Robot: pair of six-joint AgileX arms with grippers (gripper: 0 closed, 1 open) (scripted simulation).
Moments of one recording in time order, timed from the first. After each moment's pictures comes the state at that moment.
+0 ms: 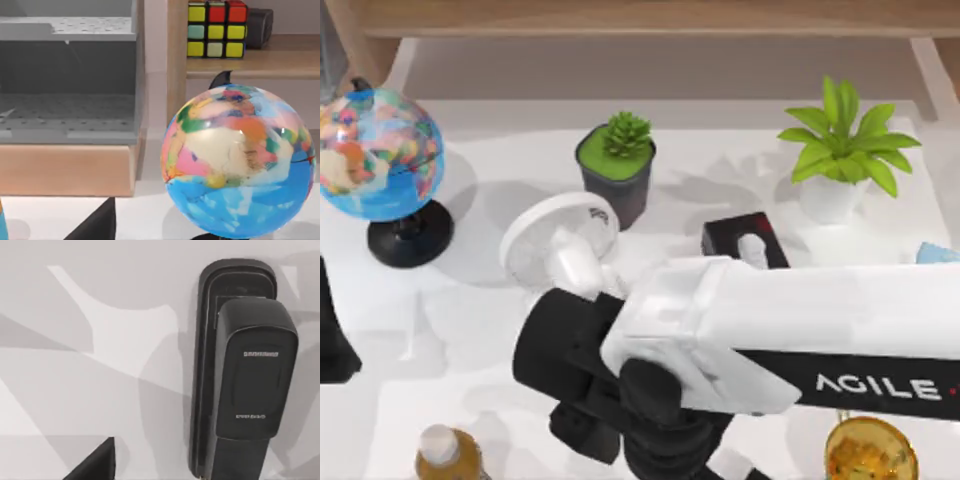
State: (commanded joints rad) left arm 0.00 0.00 0.00 0.00 0.00 0.00; right arm 1.13 1.92 1.32 -0.96 0.00 1.76
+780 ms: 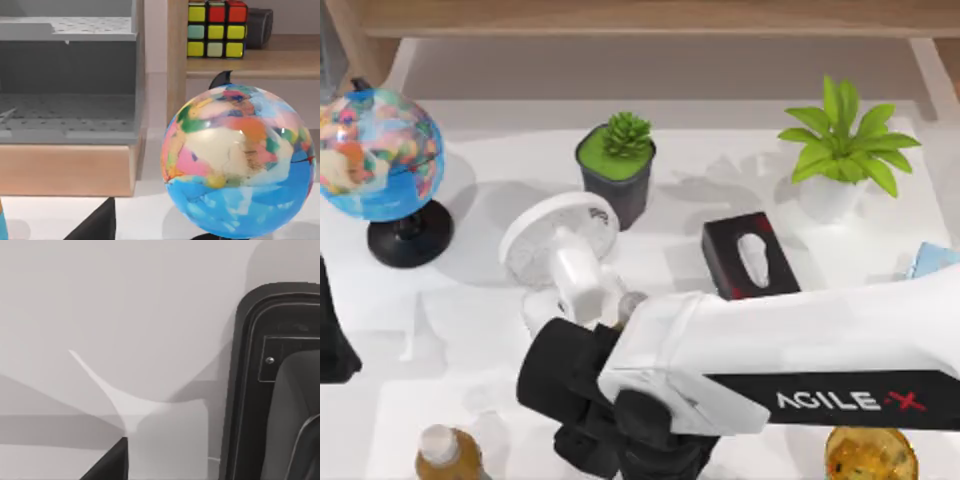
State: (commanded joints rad) left arm 0.00 0.00 0.00 0.00 0.00 0.00; right arm 1.12 2.00 1.26 -0.82 0.00 1.75
